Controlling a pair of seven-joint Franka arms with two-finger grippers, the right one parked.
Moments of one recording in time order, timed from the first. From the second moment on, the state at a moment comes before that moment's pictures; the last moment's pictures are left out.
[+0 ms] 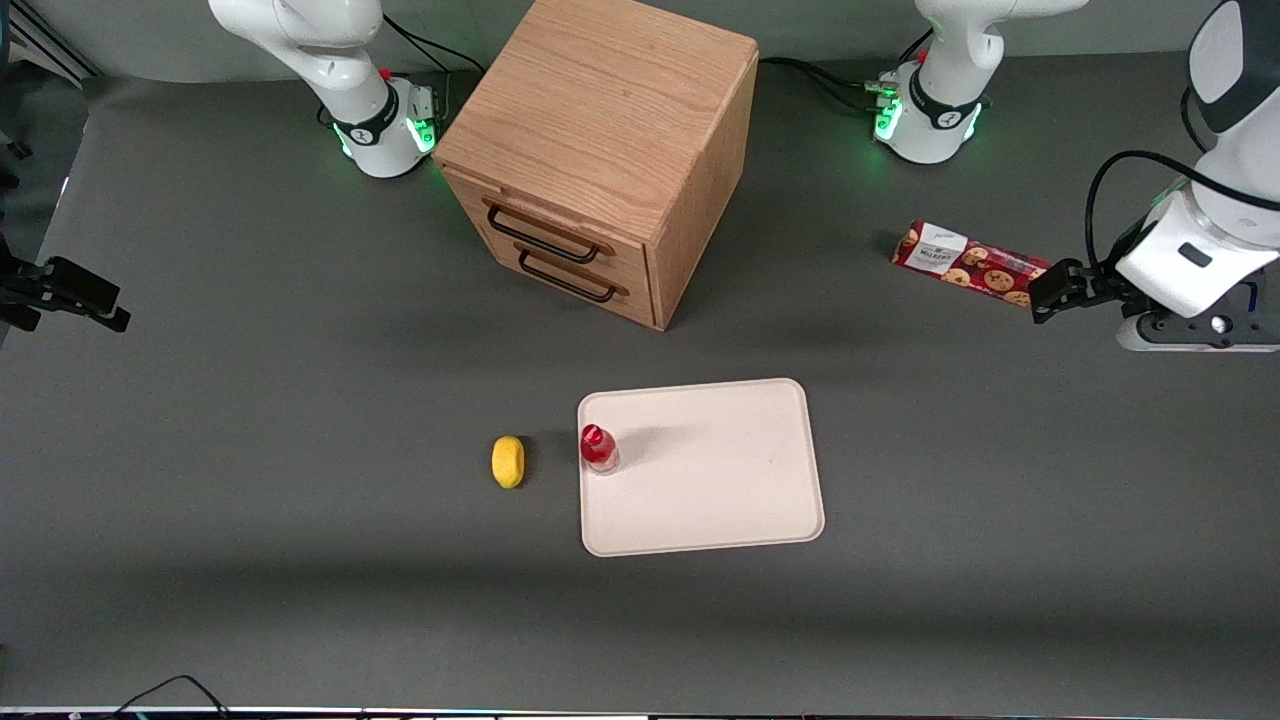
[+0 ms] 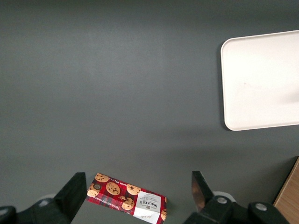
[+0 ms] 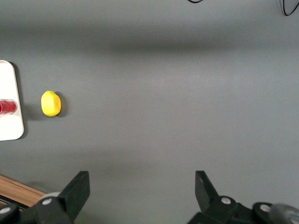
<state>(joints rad) 0.02 0.01 -0.14 -1.69 0.03 1.70 -0.09</state>
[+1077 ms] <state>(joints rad) 0.00 0.01 -0.10 -1.69 0.03 1.59 0.26</state>
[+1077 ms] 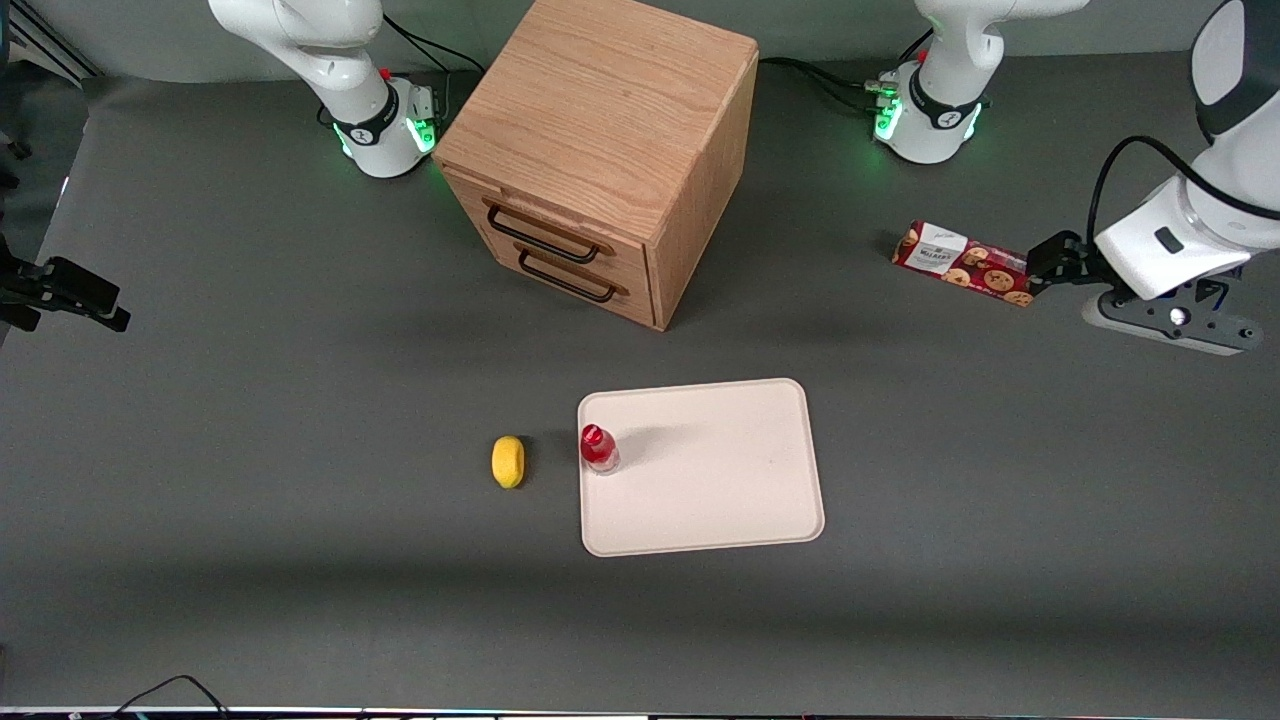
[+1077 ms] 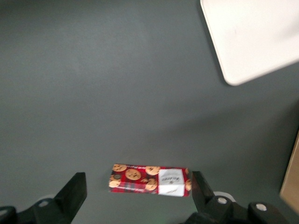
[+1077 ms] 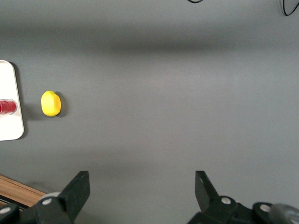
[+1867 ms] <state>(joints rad) 0.01 -0.21 0.01 -2.18 0.03 1.79 0.92</state>
